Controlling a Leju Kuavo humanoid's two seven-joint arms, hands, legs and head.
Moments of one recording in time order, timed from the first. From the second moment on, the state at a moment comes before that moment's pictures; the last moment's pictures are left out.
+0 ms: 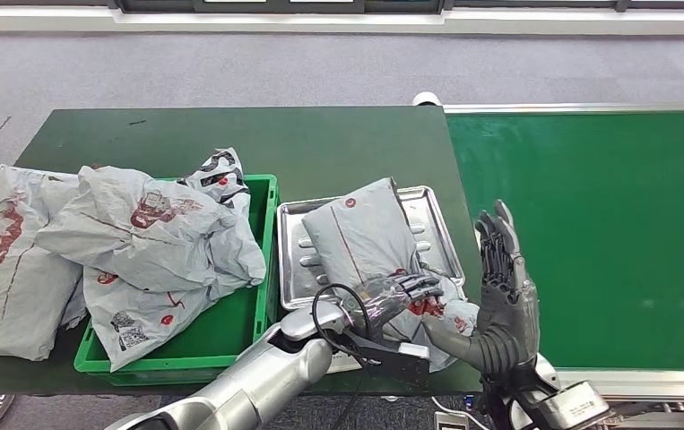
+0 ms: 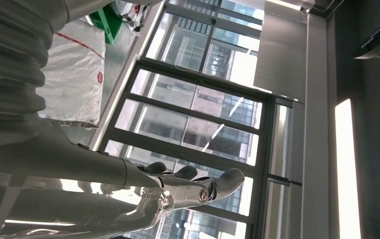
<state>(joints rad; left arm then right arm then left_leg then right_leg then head) -0.60 -0.35 -0.70 -0.51 -0.91 0.05 -0.49 0.07 0.13 0.13 -1.70 0.26 0.06 -0.69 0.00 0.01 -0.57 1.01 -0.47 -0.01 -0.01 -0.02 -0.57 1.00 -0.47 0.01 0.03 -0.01</state>
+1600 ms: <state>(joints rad) -0.40 -0.25 -0.37 -1.42 -1.50 0.70 -0.34 0.10 0.13 0.13 -1.71 0.23 -0.03 -0.68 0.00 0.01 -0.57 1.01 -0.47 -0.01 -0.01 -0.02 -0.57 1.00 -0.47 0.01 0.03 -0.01</state>
